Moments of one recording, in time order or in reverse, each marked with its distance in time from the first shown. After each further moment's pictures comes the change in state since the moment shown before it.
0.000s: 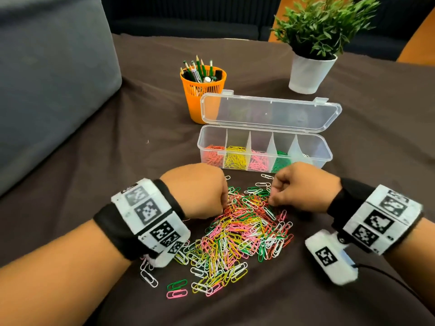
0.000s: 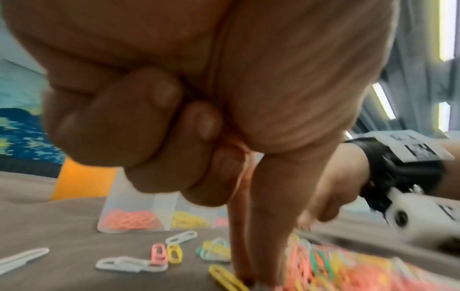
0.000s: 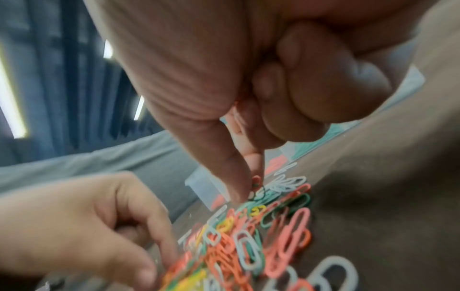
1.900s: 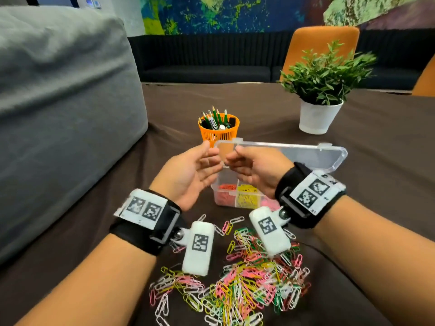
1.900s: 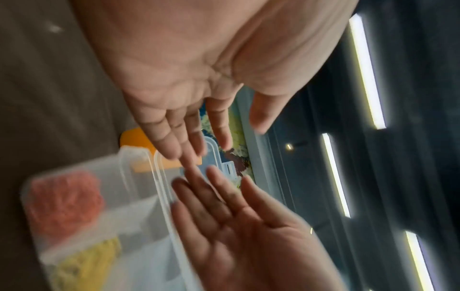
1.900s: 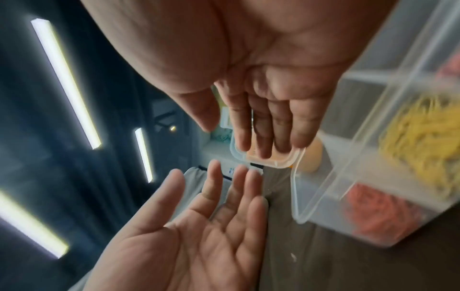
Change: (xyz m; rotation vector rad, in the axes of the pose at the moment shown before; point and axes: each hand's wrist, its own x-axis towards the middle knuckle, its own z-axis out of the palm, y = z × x) left_hand 0.032 -0.041 -0.051 -1.714 0.403 -0.200; right_hand 0.085 -0.095 -0.033 1.234 -0.009 -0.041
